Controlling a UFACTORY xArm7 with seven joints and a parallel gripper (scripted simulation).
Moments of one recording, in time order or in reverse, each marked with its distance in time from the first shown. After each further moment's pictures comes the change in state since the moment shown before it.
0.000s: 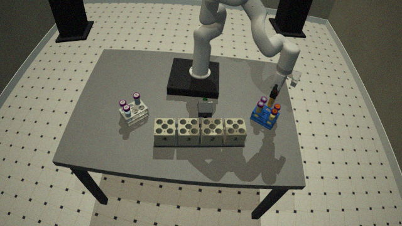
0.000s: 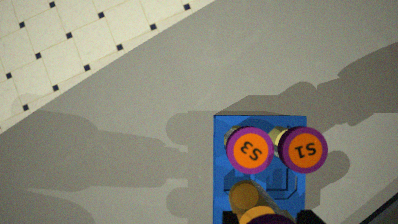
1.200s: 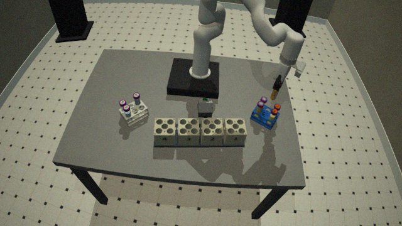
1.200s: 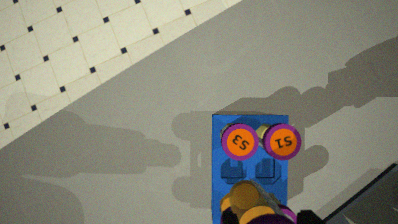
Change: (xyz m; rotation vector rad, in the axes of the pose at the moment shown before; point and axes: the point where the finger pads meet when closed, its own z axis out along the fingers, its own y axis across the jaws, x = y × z) arm 0.000 0.000 -0.058 0.000 0.000 0.000
